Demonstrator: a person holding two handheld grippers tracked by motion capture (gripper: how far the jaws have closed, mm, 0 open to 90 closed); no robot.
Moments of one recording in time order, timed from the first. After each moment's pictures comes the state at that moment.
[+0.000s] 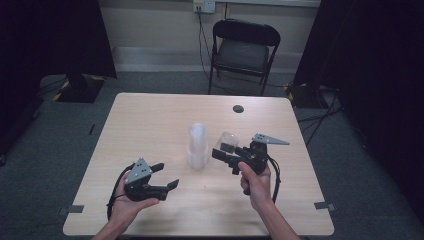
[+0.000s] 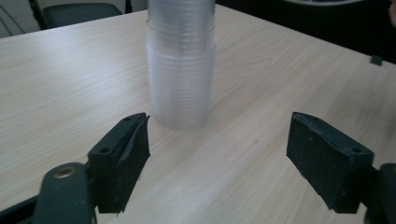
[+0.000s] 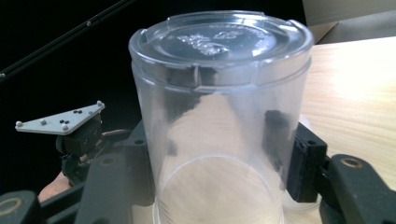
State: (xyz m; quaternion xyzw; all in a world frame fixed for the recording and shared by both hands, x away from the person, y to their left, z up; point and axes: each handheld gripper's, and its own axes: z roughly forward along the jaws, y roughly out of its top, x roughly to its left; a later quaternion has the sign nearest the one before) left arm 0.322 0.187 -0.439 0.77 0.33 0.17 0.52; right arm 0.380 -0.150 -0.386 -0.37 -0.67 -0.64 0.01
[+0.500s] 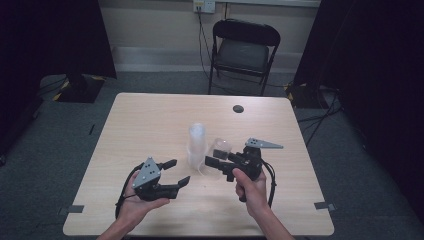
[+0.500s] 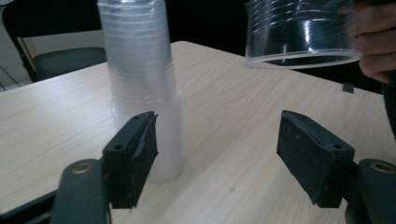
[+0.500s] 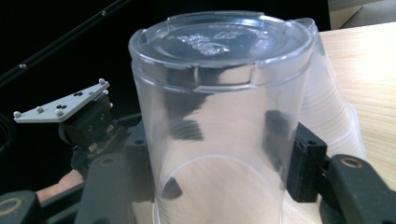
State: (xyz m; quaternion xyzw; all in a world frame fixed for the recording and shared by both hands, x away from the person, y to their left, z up) left arm 0.319 0.158 -0.425 0.75 0.27 0.19 0.57; right arm 0.365 -0.134 -0.383 -0.36 -0.69 -0.63 0.04
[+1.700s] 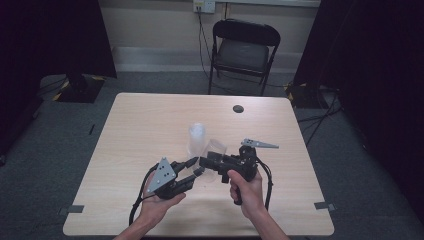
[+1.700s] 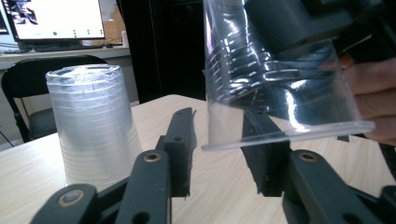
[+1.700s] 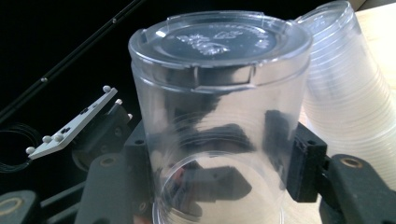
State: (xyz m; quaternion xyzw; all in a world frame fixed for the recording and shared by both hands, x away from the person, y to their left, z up) left arm 0.323 0.119 -0.427 0.69 0.24 0.23 0.65; right arm 0.359 -0.122 -0.378 -0.38 -0.67 -0.63 0.09
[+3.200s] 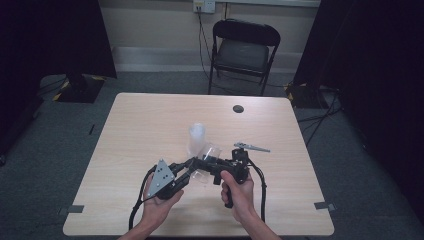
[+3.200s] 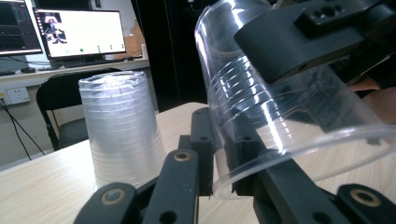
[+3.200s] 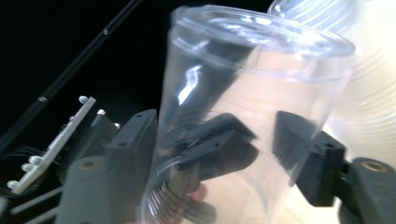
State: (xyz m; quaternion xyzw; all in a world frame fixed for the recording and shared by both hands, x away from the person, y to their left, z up) left arm 0.322 0.120 -0.433 0.67 0.23 0.28 0.64; right arm 0.360 -0.105 -0.395 -0.43 -0.64 -0.63 0.12
